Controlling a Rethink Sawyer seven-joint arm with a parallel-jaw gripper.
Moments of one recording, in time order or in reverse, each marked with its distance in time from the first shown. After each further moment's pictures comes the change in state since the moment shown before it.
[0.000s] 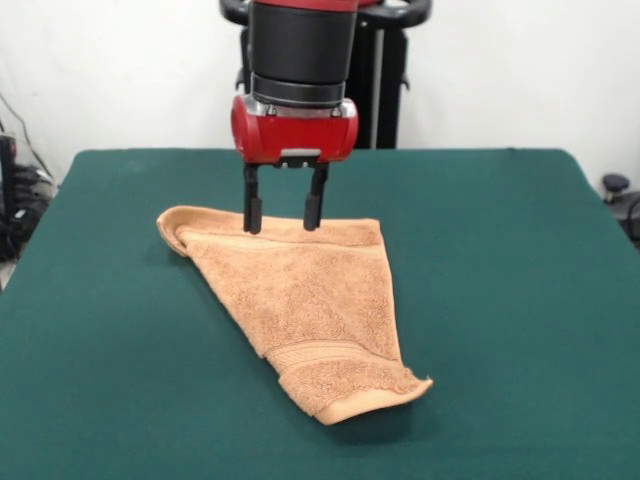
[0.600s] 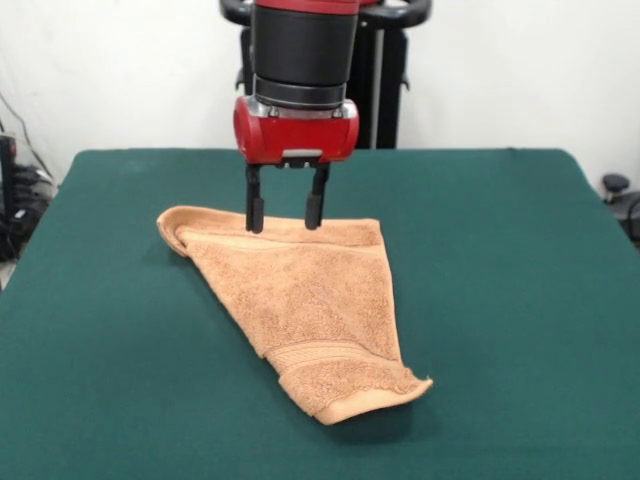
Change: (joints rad) arm 0.004 0.002 -0.006 0.008 0.000 0.000 0.000
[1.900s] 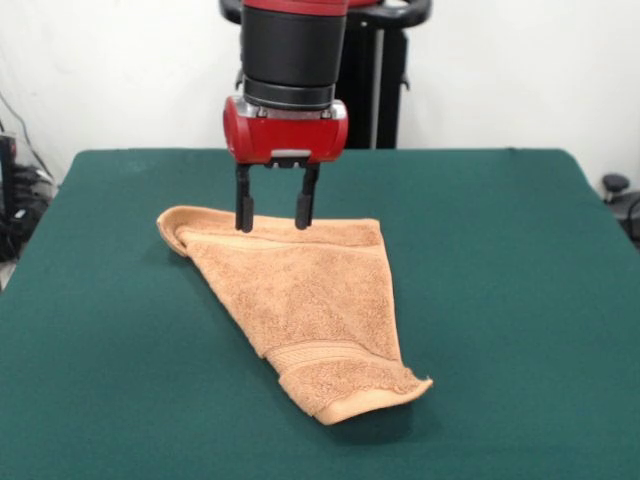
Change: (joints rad) arm -0.012 0.003 -0.006 0.001 0.006 0.000 0.000
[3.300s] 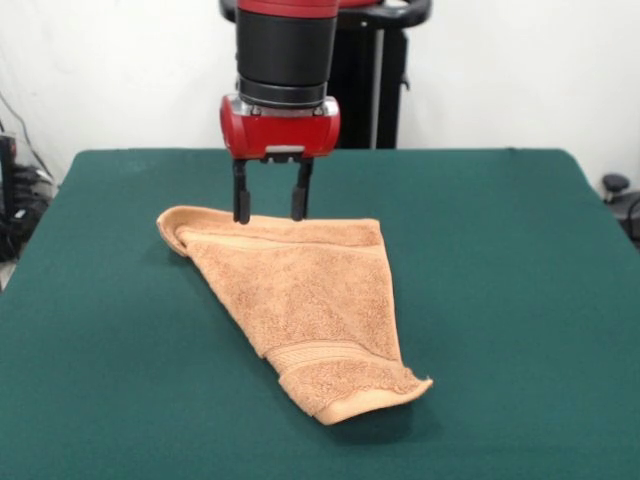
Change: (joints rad) arm -0.026 -0.005 0.000 0.052 0.007 -0.009 0.000
